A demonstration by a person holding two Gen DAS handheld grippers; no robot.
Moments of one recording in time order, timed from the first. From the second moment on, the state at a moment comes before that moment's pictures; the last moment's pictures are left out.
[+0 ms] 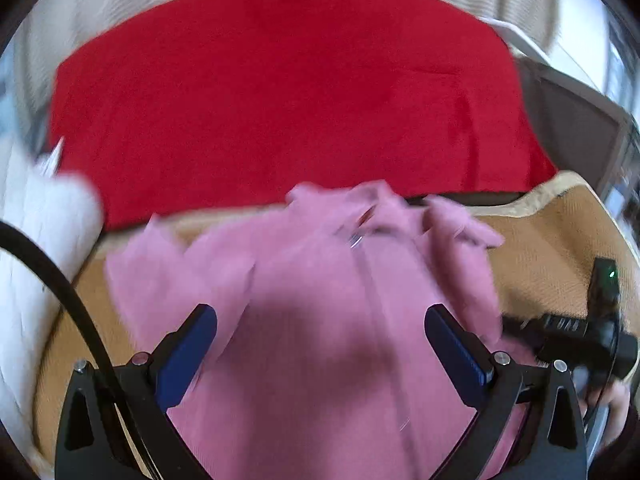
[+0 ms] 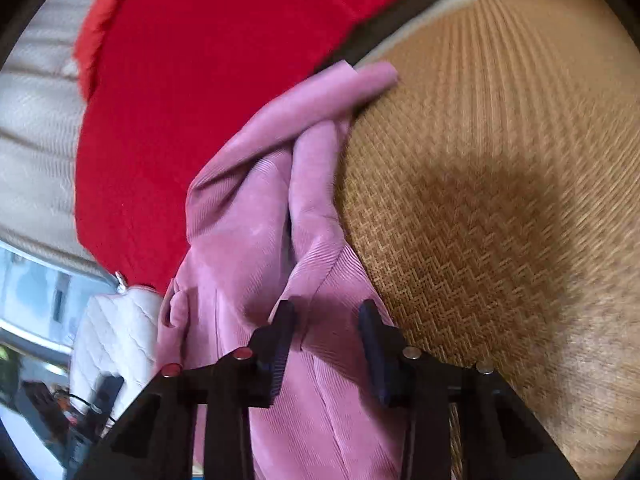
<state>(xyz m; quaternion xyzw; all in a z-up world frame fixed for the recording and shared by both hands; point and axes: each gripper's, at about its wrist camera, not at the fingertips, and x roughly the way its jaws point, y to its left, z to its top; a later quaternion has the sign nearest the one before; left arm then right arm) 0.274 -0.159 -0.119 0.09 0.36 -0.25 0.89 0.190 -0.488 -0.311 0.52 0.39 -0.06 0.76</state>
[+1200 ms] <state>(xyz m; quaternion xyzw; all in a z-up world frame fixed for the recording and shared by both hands) 0.278 -0.191 -0.144 0.07 0.48 -0.24 0.84 0.152 -0.542 -0.258 0.58 0.29 -0.05 0.76</state>
